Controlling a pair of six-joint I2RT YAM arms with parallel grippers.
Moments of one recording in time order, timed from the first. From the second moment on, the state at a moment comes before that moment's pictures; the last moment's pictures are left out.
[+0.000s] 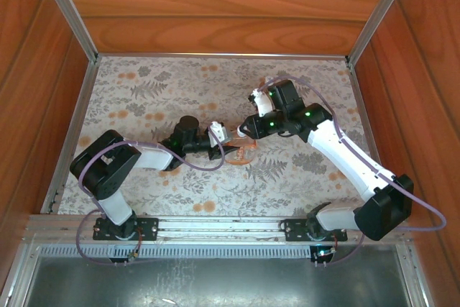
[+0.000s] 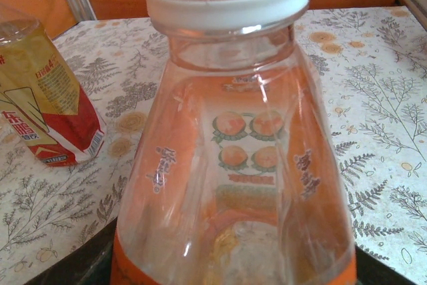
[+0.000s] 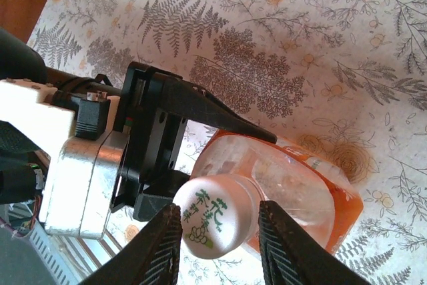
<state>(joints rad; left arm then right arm) -0.72 1.70 0.62 0.73 0.59 0.31 0.60 1.32 1.20 -0.78 -0.40 0.18</state>
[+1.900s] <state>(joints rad) -0.72 1.70 0.66 0.58 0.84 0.43 0.64 1.51 1.56 -1.30 -0.51 -0.92</state>
